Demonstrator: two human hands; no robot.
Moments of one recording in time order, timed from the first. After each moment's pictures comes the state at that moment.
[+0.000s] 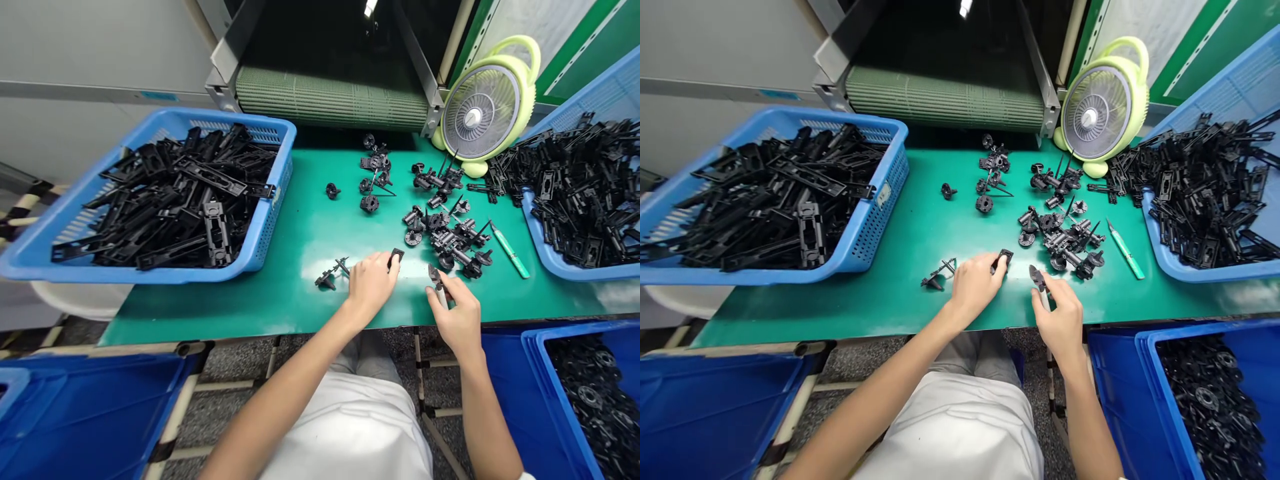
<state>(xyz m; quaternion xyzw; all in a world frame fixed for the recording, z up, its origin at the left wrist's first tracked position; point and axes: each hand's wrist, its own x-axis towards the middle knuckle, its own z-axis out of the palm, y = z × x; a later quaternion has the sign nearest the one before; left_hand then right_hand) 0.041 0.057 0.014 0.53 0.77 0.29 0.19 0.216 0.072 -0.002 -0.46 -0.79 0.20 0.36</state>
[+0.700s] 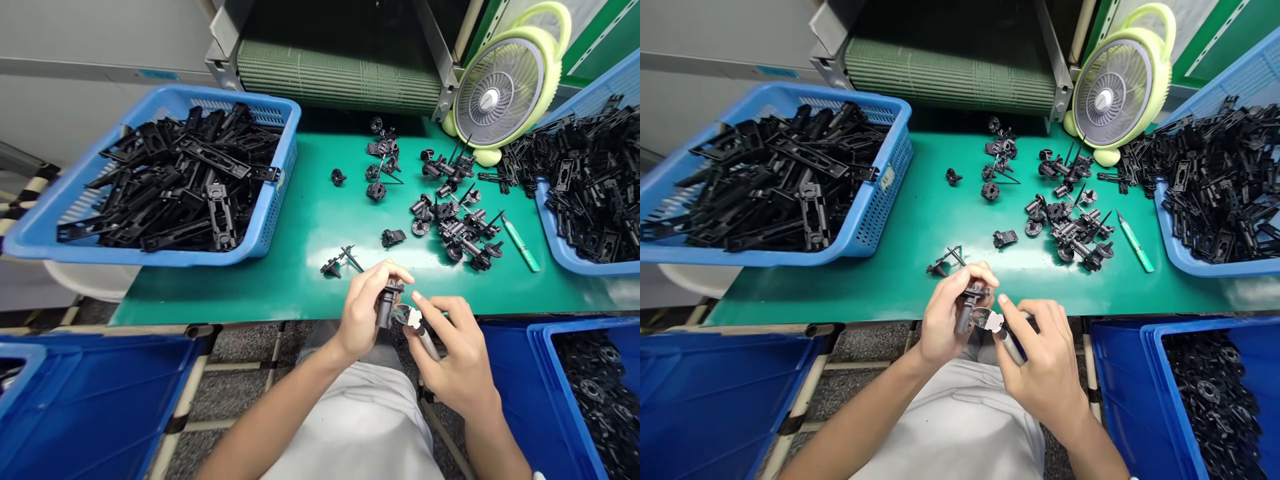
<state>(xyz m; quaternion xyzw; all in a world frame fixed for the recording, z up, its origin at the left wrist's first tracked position) 0.050 -0.004 0.059 0.27 0.45 0.67 0.53 0.203 0.010 0.050 -0.32 -0.88 0.16 0.31</state>
